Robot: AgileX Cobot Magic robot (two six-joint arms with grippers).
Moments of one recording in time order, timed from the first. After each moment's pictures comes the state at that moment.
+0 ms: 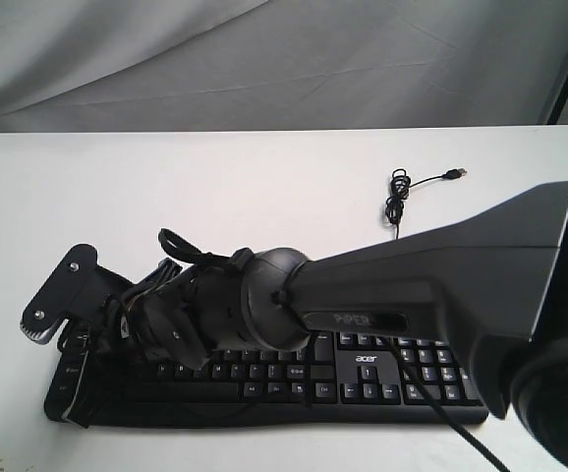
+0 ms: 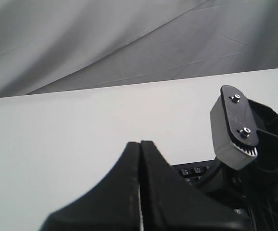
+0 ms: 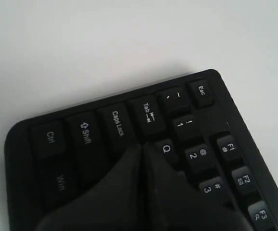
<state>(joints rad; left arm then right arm) -0.20 0.00 0.00 0.04 0.26 -0.02 1.01 2.24 -1.46 0.18 0.14 -0.42</state>
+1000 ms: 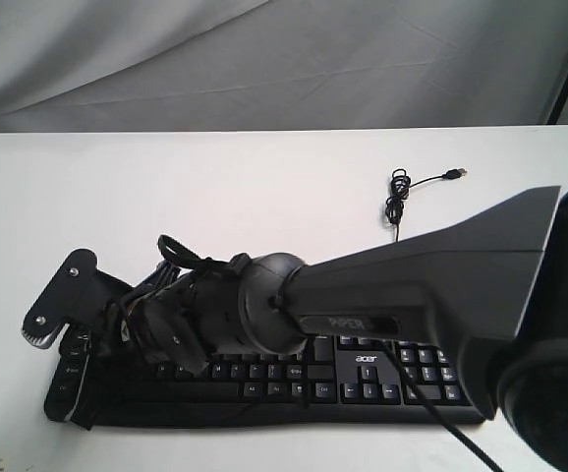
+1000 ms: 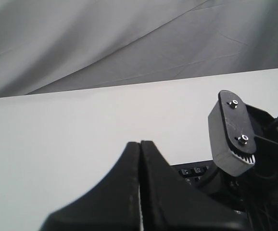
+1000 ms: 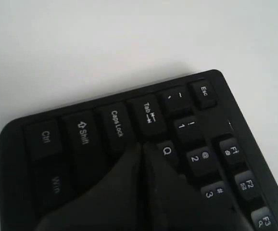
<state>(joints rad) -0.20 0.00 0.00 0.04 0.26 -0.02 1.01 2.26 -1.46 0.17 0.12 -0.43</state>
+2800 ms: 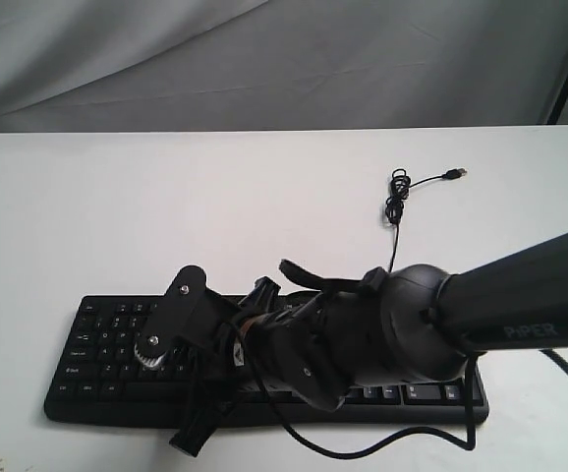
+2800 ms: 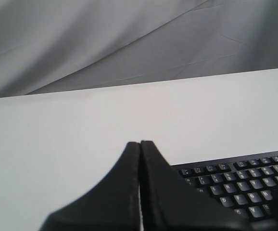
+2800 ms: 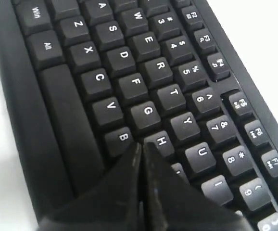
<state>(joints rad) -0.20 0.00 0.00 0.04 0.26 -0.02 0.95 2.01 -1.01 0.18 -0.04 -0.44</state>
